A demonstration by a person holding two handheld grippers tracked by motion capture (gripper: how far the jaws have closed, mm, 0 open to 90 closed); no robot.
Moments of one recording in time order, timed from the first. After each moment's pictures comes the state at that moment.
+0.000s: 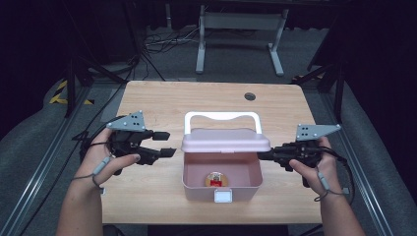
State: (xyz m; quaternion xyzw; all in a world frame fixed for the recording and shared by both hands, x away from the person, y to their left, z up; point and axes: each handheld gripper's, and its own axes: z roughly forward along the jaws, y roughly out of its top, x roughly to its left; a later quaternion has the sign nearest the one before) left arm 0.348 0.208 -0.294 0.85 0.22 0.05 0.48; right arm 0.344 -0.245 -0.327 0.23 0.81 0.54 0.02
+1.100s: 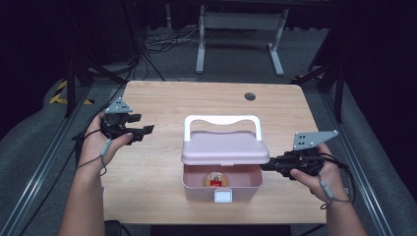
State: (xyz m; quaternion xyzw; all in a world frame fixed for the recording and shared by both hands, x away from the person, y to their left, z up) left arm 0.399 0.247 -0.324 0.82 0.38 0.18 0.39; right arm 0.328 -0.244 -0.329 0.23 0.85 0.48 0.02
